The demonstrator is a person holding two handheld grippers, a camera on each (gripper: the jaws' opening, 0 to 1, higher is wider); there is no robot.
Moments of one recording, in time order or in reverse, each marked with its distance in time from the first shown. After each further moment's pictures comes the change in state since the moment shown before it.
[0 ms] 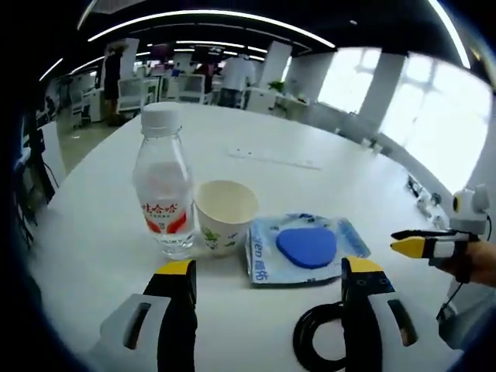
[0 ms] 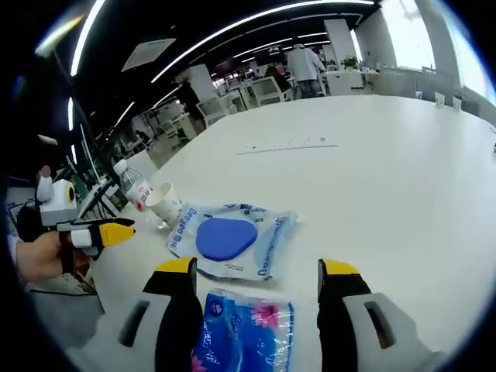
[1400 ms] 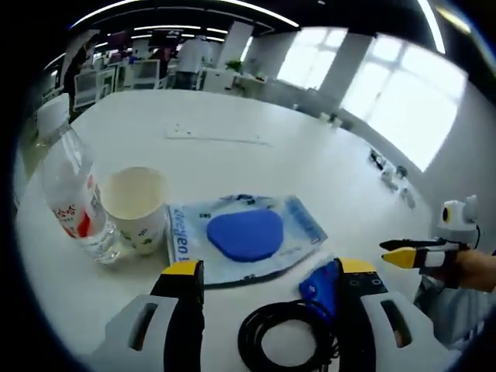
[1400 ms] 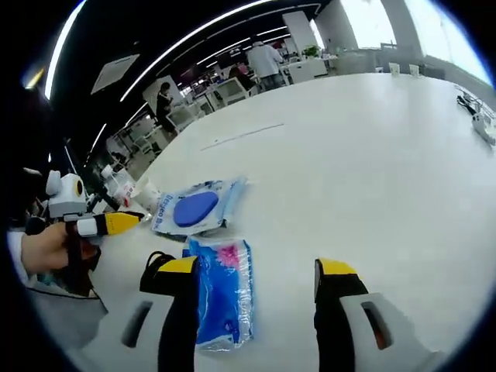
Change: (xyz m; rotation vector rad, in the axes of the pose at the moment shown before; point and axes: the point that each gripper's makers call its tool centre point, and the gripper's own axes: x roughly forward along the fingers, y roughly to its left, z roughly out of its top) left arm 0.022 -0.087 -0.029 0.110 0.140 -0.240; right arm -0.058 -0.047 -0.063 0.196 -0.006 -0.112
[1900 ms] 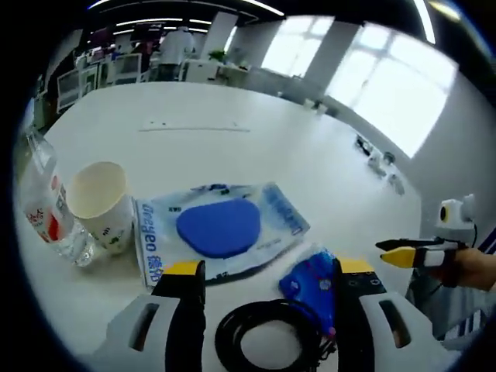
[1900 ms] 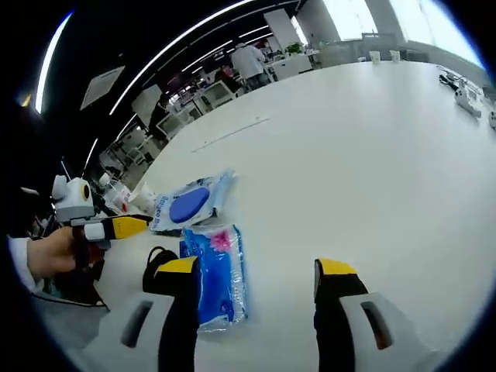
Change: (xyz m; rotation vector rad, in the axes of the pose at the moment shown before) left arm 0.012 -0.028 -0.012 0.031 0.063 -0.069; right arm -0.021 -0.009 -0.015 0.082 -0.013 -0.025
